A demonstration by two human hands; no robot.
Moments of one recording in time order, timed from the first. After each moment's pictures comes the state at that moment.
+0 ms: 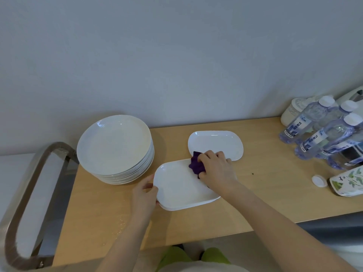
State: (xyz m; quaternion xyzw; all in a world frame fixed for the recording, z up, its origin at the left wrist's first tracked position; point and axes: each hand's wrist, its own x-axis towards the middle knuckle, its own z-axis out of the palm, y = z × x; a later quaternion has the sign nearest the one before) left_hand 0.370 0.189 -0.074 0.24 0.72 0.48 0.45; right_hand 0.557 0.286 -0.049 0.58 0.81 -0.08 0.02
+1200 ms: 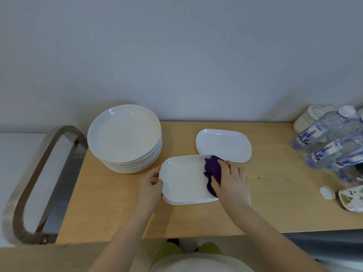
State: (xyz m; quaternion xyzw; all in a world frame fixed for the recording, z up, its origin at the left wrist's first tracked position) left_hand 0.370 0.188 -0.073 0.28 0.71 0.47 0.45; right_hand 0.575 0.243 -0.064 0.65 0.76 -0.07 -0.04
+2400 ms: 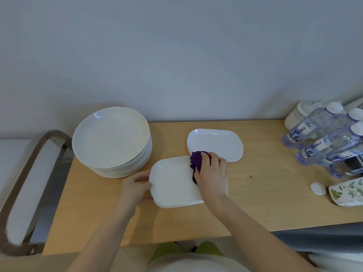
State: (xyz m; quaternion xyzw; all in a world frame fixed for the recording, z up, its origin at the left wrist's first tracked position) left_hand 0.353 0.197 -0.063 0.20 0.68 0.45 0.54; right_hand 0.544 0.265 -0.064 0.65 0.75 0.02 -0.10
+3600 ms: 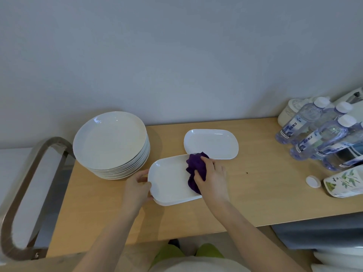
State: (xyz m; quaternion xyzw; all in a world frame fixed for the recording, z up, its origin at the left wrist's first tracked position) left_hand 0.366 0.196 -0.066 0.25 0.71 0.45 0.48; right_hand 0.563 0.245 -0.071 0.64 0.69 -0.23 -0.24
